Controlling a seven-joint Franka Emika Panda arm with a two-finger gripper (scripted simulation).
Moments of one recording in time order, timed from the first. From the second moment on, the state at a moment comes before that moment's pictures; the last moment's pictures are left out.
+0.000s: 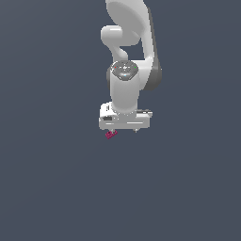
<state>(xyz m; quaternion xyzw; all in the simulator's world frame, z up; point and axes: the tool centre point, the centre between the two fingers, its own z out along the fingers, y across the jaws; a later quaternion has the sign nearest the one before) 0.004 0.016 0.158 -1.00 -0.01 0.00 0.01</state>
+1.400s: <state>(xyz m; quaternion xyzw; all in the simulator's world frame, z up) -0.006 -0.016 0.145 -1.00 0.08 0.00 0.01</state>
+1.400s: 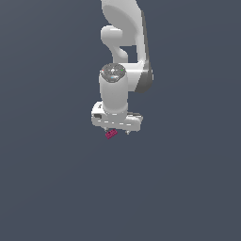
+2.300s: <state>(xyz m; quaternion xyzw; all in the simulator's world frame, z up) -0.051 -0.040 0.084 -0.94 0.35 0.00 0.01</state>
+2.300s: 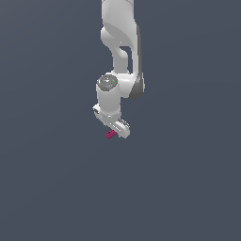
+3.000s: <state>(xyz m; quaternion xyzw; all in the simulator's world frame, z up) -0.073 -0.053 0.063 -0.89 0.45 0.00 0.00</state>
